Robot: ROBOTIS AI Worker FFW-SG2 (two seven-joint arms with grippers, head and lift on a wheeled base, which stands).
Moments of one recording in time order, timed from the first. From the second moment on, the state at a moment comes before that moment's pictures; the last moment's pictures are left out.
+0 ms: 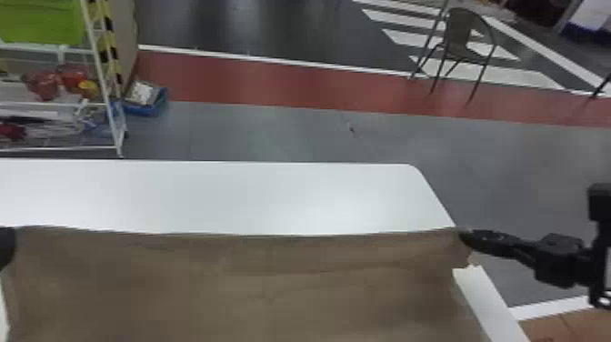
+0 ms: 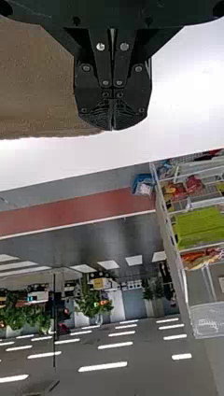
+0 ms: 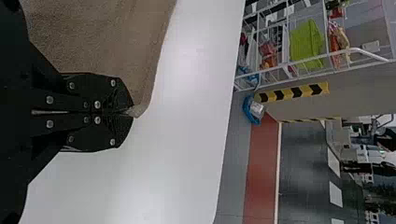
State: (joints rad) left arm 0.57 0.14 0.15 -2.60 -0.03 0.81 -0.20; right arm 0.11 -0.34 -0.70 -1.90 0.24 0.79 1.36
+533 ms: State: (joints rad) left arm 0.57 0.14 0.15 -2.56 -0.03 0.81 -0.20; right arm 0.11 -0.36 -0.71 -1.85 0.25 0.68 1.36
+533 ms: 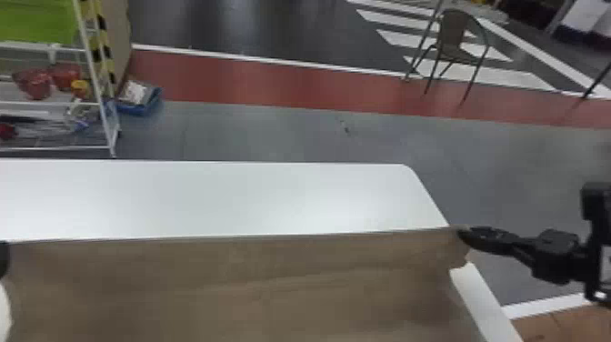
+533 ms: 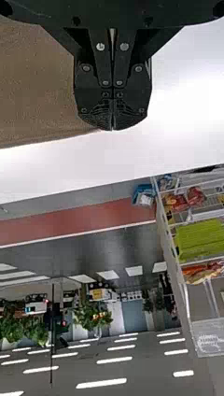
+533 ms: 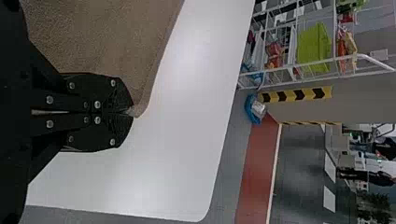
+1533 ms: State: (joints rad) left arm 0.27 0.14 0.12 -2.34 0.00 0.87 -0.23; right arm -0.08 -0.36 -0.58 -1.68 0.33 0.57 1.30
